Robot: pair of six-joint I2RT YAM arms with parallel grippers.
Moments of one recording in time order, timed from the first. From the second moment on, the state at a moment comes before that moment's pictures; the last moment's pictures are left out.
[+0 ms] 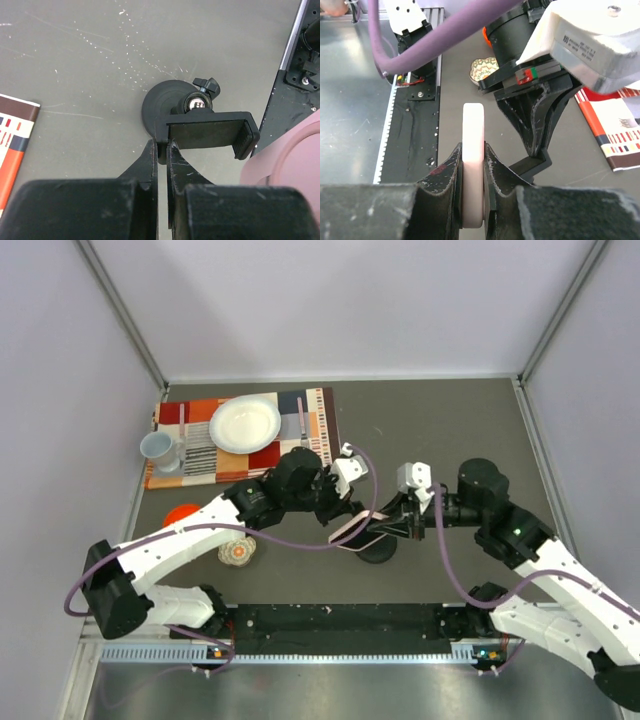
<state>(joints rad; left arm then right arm) -0.90 1.26 1.06 -0.36 0.27 0.10 0.71 0.76 0.86 -0.34 -0.77 -0.19</state>
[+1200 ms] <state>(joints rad) -0.90 1.26 1.10 -0.43 0.28 0.19 0.74 0.95 0.90 -0.30 -0.75 -0.36</state>
